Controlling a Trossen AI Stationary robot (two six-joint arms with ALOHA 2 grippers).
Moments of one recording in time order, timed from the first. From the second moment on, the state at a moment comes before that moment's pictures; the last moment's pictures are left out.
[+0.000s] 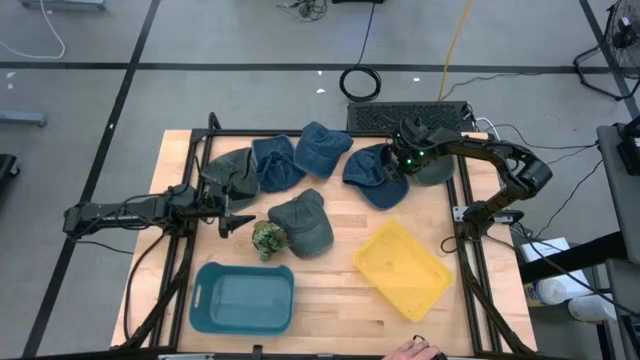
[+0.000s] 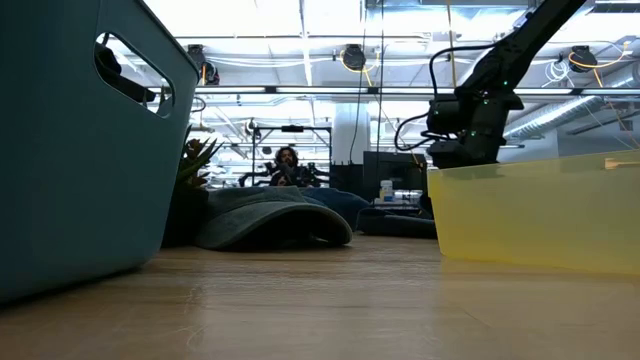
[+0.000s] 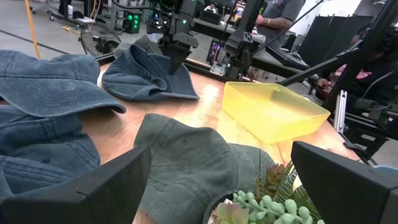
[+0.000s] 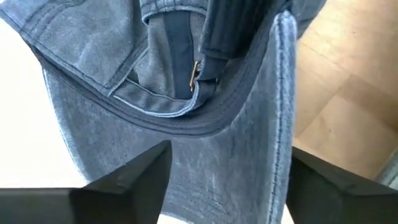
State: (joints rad) left arm 0.12 0.16 0.01 0.03 0.02 -0.28; right arm -0.82 1.53 0.86 -0.63 -0.29 0.25
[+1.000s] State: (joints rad) left arm 0.12 0.16 0.01 0.03 0.02 -0.29; right arm -0.82 1.53 0.86 -0.65 -0.26 0.16
